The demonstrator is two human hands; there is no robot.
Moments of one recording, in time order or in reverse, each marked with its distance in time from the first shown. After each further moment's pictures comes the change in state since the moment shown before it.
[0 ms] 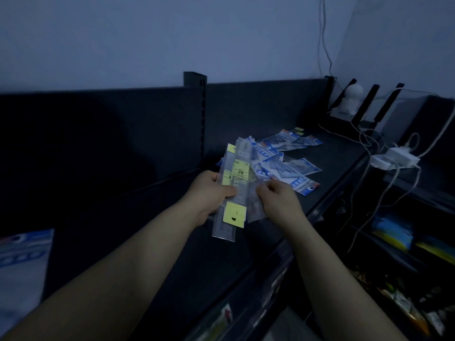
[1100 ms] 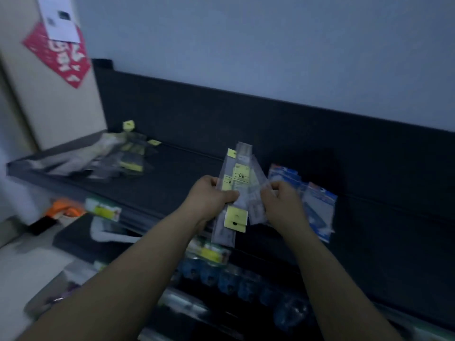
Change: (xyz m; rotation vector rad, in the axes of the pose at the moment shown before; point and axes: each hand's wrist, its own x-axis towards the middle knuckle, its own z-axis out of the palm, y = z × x) left_hand -0.418 -0.074 -0.236 -0.036 1.099 -0.102; right_hand -0.314 -0.163 0.221 0.164 -0.863 -0.568
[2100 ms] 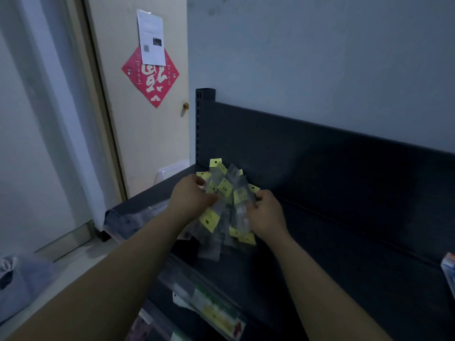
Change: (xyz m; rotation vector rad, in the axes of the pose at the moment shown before) left_hand 0.166 -0.025 -0.307 0.477 0.426 -0.029; right_hand 0.154 -0.118 0.315 -0.099 -0.266 -0.083
